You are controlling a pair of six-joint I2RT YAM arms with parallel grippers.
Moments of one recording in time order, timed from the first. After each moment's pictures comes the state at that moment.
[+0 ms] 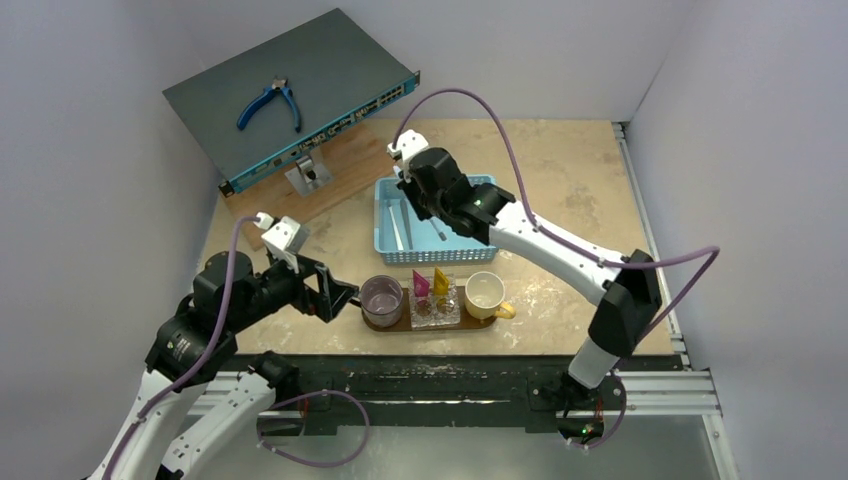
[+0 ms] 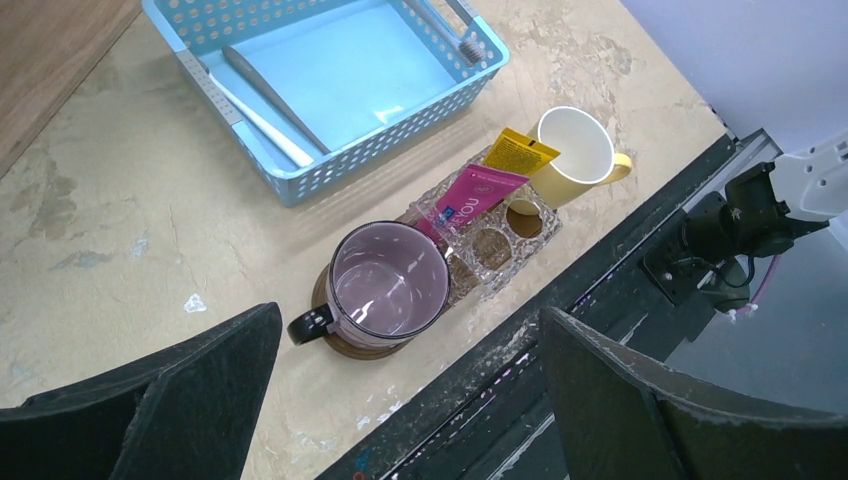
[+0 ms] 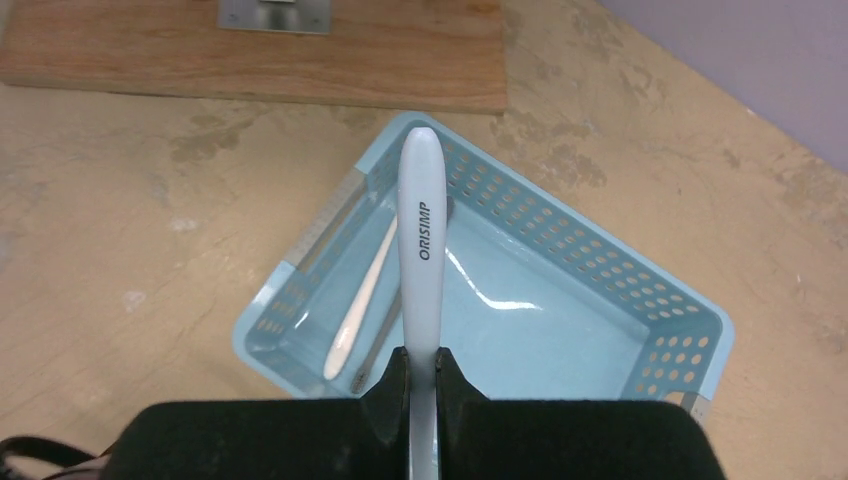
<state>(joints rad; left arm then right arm) -0.52 0.50 0.93 -0.79 0.22 -0.24 0.84 1.70 1.56 -0.45 0.29 0.04</state>
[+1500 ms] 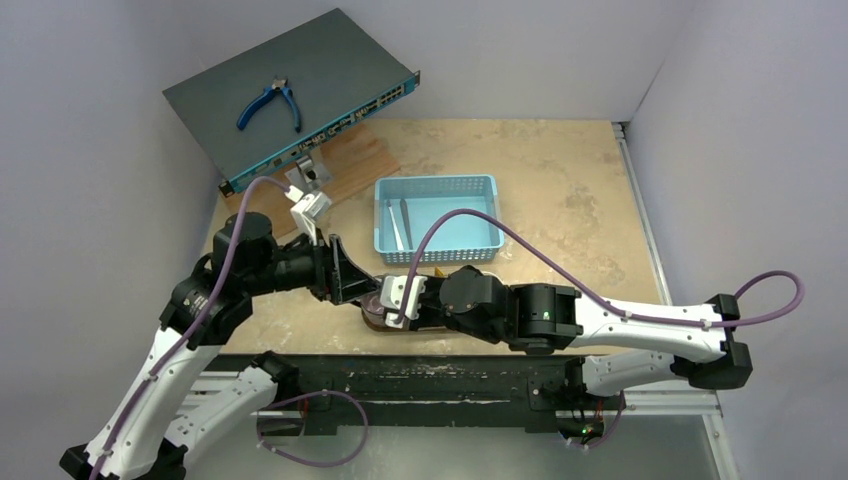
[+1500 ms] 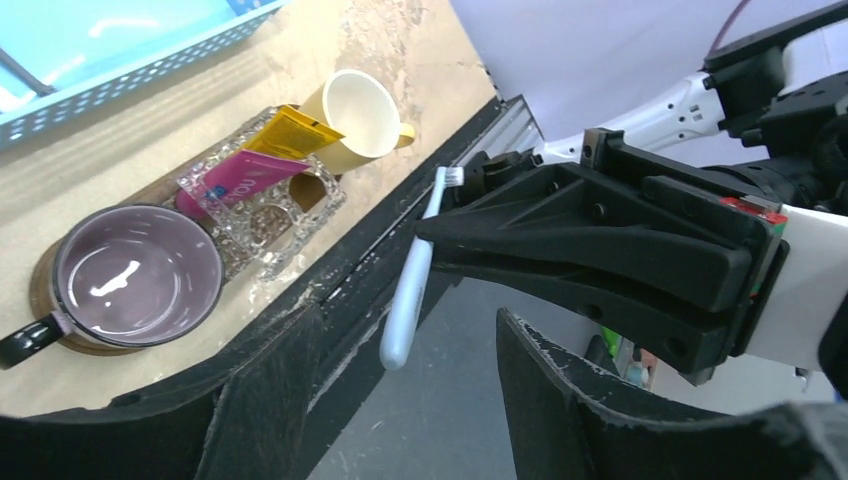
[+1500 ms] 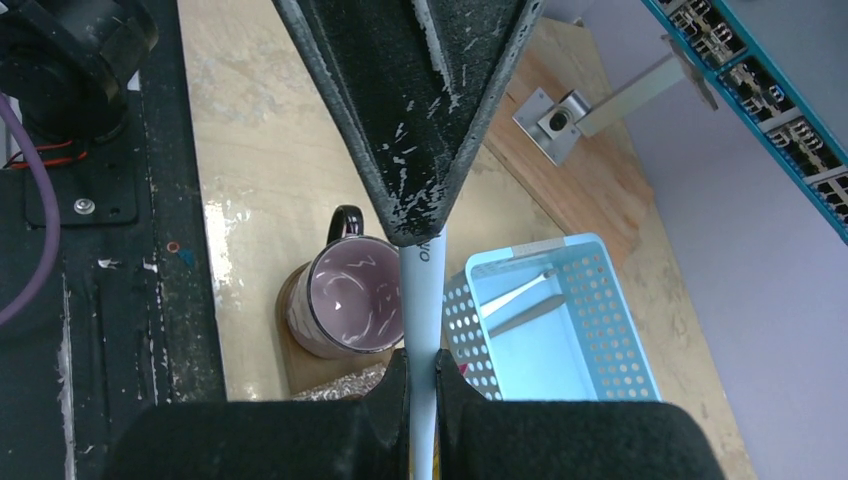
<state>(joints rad) -0.52 0.74 1.08 -0.77 0.57 -0.58 1.44 1.19 1.21 -0.45 0.38 -0.38</state>
